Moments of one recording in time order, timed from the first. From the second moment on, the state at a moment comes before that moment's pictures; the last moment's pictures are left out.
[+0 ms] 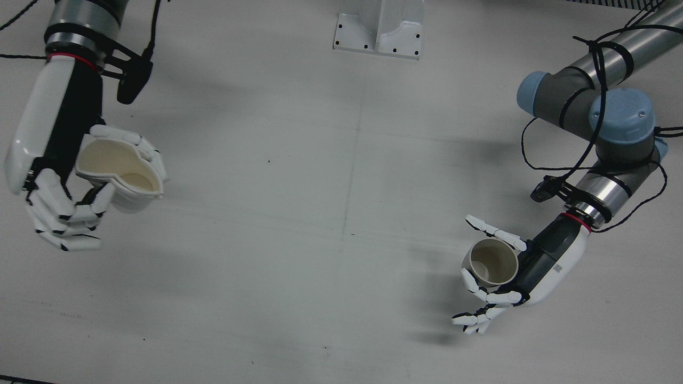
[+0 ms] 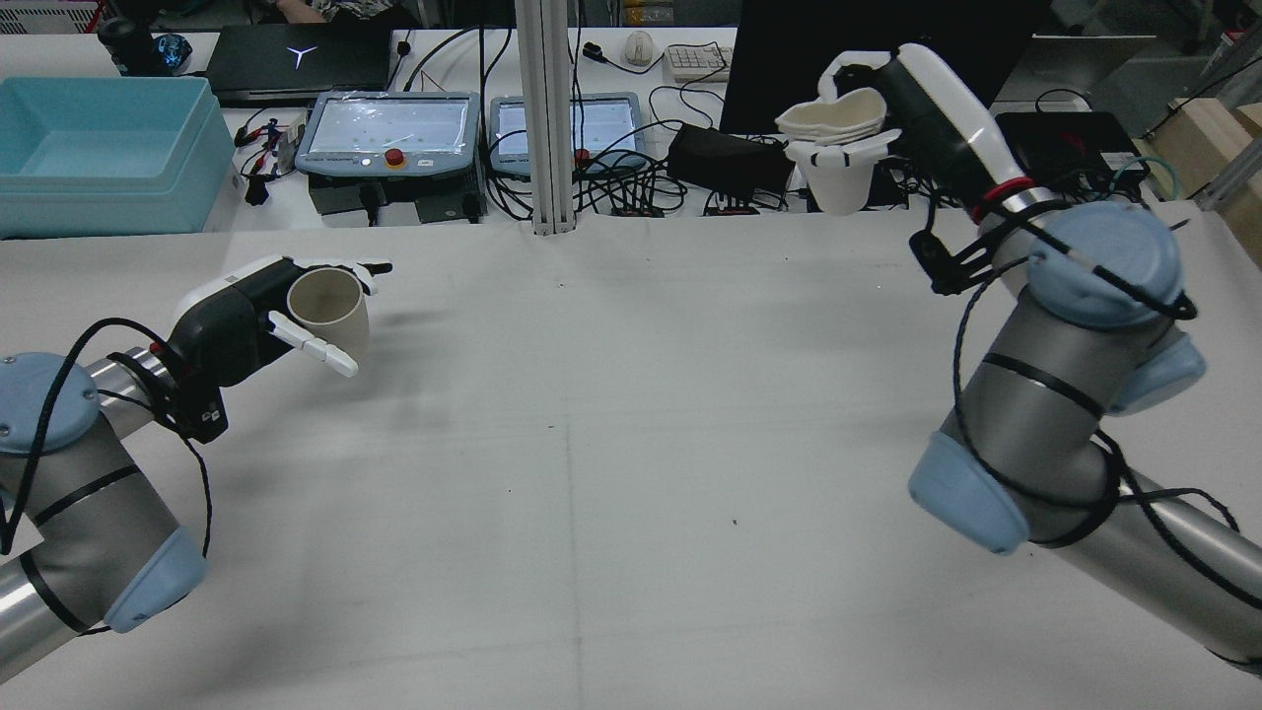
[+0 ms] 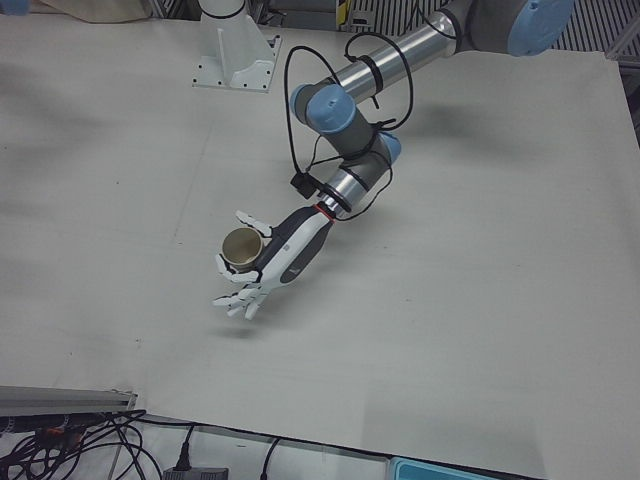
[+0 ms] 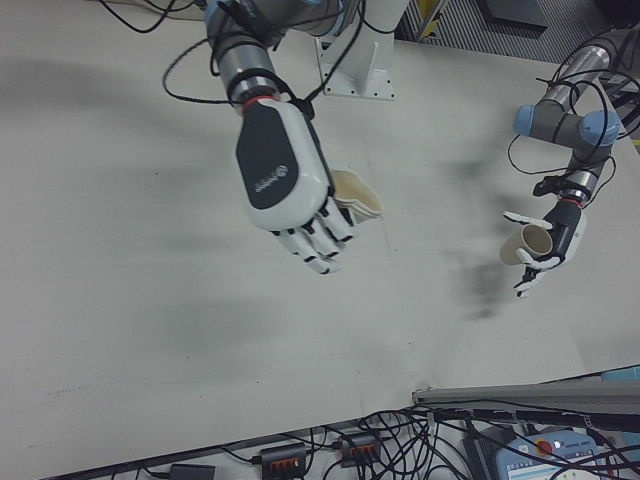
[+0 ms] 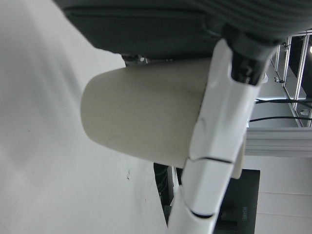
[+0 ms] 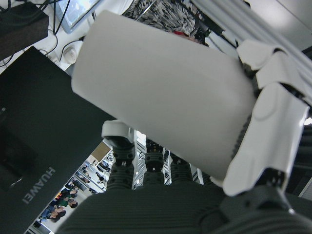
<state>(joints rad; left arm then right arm) -0.83 -2.01 -1.58 0.27 1.45 0.18 0.94 -1.06 1.97 -3.85 -1.03 -0.78</state>
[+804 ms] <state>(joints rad) -1.02 -1.57 -1.61 -0.14 1.51 0.15 1.33 -1.48 1.39 -2.99 -1.27 -0.35</state>
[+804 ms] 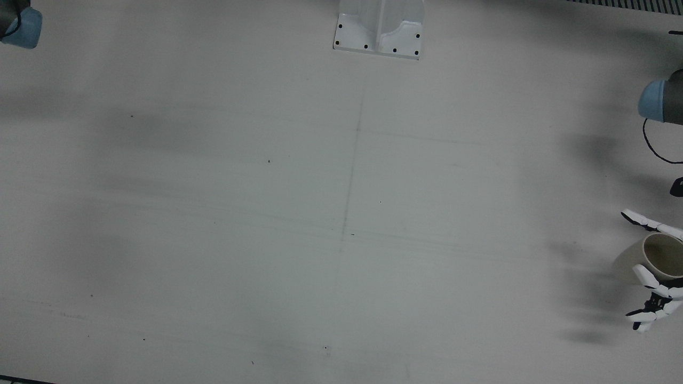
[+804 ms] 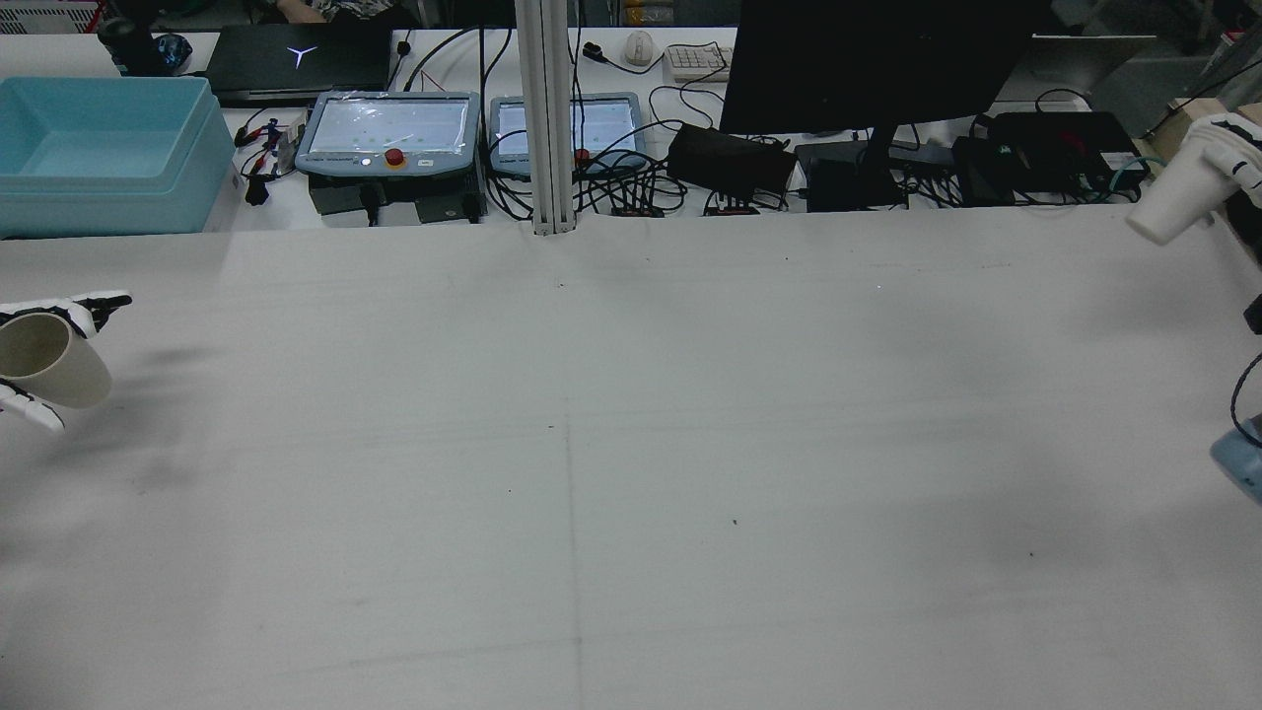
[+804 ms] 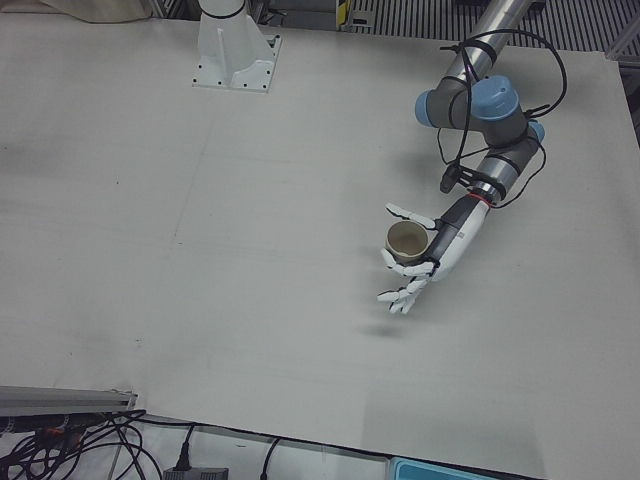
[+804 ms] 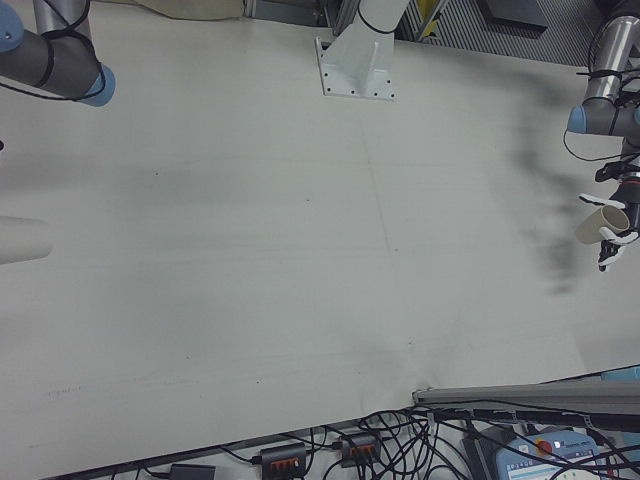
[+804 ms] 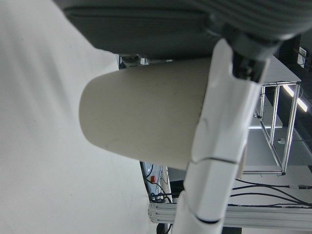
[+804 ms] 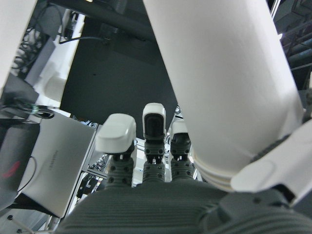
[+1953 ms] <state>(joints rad) -1.01 -1.56 -1.40 -0.33 1.51 0.18 1.24 -1.34 0.87 -2.67 -1.21 -0.32</state>
